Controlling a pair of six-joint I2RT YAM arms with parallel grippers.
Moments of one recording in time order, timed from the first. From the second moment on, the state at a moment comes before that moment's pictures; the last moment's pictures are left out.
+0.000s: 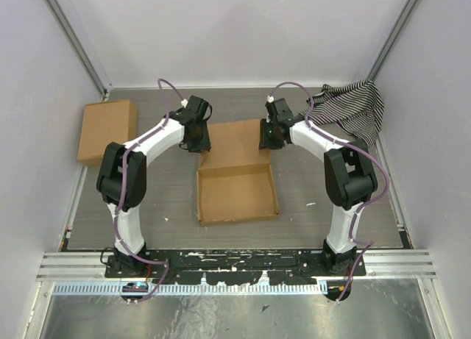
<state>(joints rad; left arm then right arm) -0.45 1.94 1.49 -0.63 -0.07 -0.59 0.39 1.90 1.38 -0.45 -0.06 0.36</state>
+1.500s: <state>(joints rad) -0.56 1.38 0.78 0.07 -0.37 -0.48 0.22 1.90 1.53 -0.57 -0.20 0.29</state>
